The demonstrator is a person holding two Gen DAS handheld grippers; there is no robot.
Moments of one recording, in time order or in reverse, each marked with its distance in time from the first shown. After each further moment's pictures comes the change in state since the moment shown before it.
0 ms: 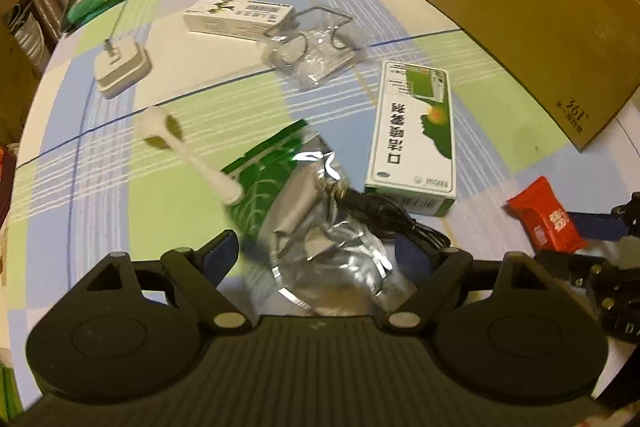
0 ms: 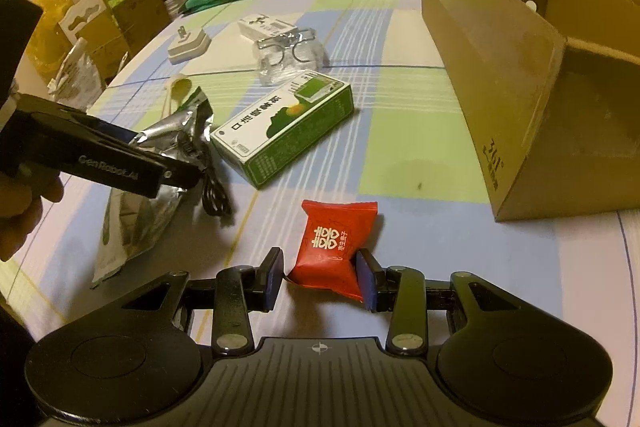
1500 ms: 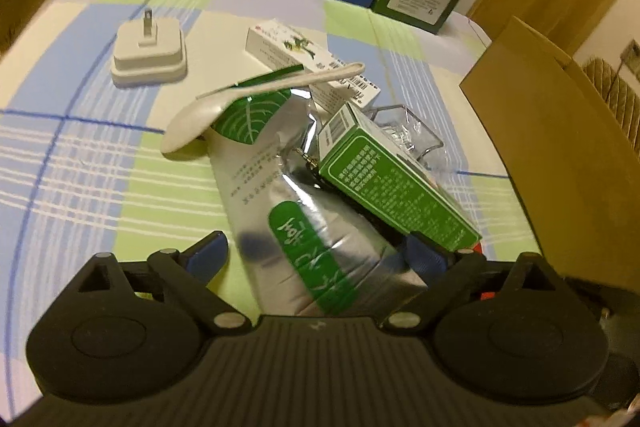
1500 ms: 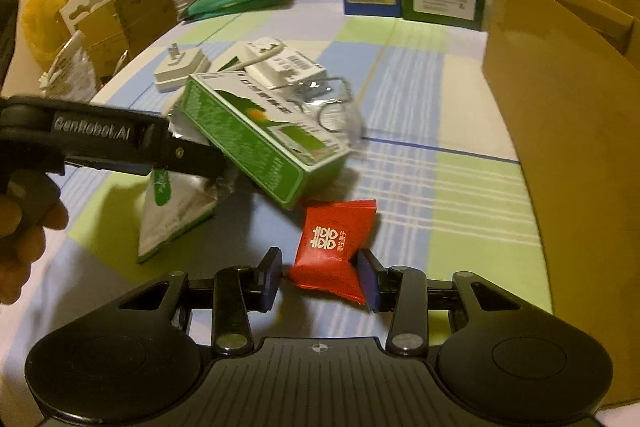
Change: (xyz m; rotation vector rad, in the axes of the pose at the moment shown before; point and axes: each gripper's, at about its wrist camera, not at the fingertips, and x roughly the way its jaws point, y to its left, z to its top) left arm 0.048 0.088 0.046 -0.399 -0.120 -0.204; right arm 0.084 0.019 0.083 -0.106 -0.023 -0.013
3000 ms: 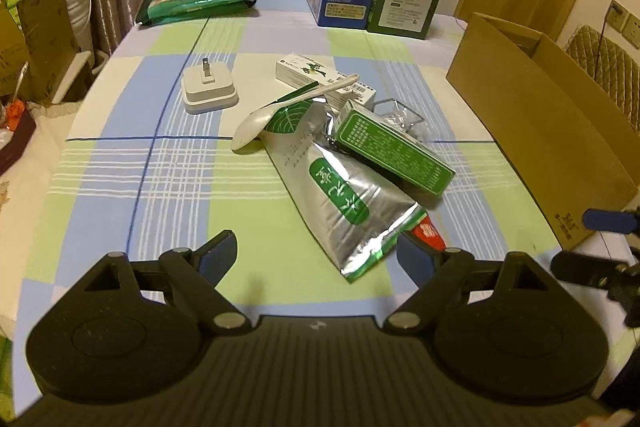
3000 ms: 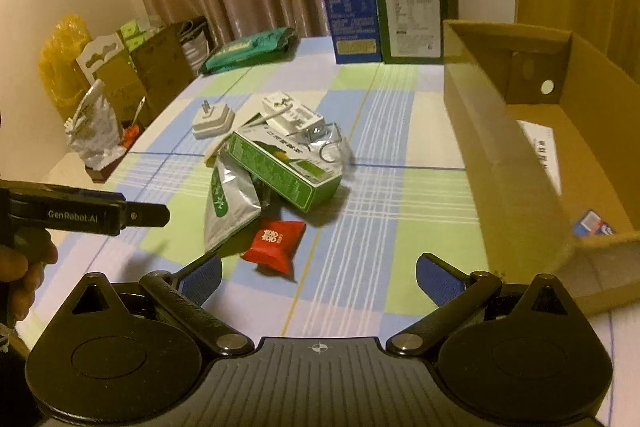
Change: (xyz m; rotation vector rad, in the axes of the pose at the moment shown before) left arm -0.100 -0.008 -0.043 0.157 -0.086 0.113; right arm -0.096 0.001 -0.011 0.070 -0.092 0.048
